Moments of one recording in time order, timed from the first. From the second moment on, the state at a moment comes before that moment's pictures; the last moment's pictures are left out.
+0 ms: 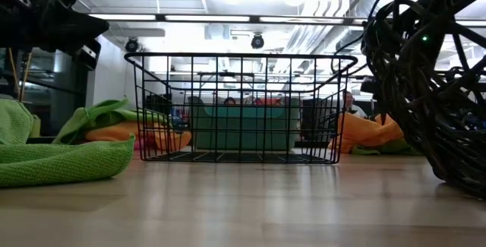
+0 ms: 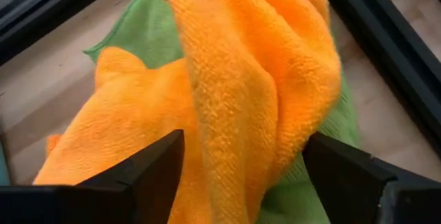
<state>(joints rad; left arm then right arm) -0.10 0.00 0.01 0.01 -0.01 -0.21 -0.56 1.09 0.55 -0.69 0.44 1.42</state>
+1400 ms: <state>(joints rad) -0.10 0.00 0.01 0.01 -0.01 -0.21 -0.47 1.56 1.36 0.07 0.21 0.43</state>
